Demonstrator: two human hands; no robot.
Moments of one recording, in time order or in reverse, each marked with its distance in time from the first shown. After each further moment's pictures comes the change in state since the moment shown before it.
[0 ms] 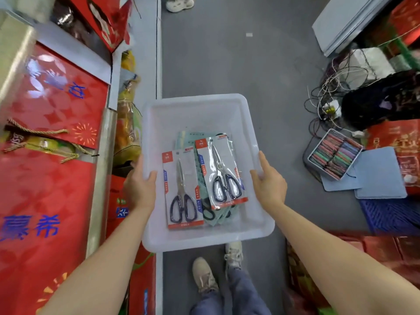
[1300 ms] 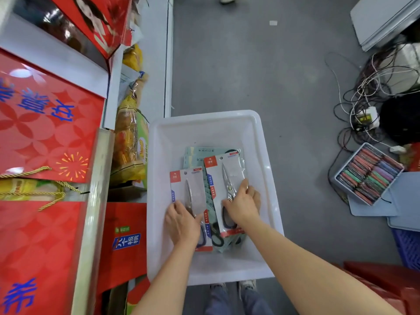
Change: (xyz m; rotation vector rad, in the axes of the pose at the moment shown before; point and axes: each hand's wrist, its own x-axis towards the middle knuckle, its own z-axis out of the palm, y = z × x) left_hand 0.015 -0.008 0.134 0.536 -0.339 -0.237; right_hand 0.094 -0.066 0.119 -0.111 -0.469 0.107
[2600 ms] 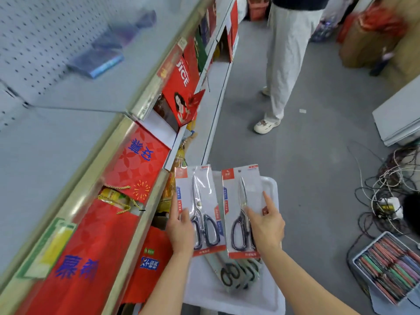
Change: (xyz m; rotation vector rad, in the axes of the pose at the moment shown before) left_hand -0.039 0.025 -0.173 -1.007 0.496 0.061; right_hand -0.104 -0.077 -0.146 0.654 0.265 -0.152
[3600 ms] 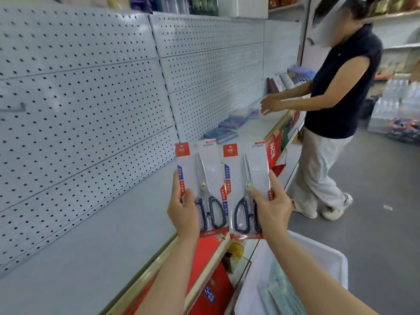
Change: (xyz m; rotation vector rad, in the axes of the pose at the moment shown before) left_hand -0.048 0.192 -0.271 -0.296 0.542 0.307; right_hand -0.219 -0.205 0.011 0.453 -0.318 -0.623
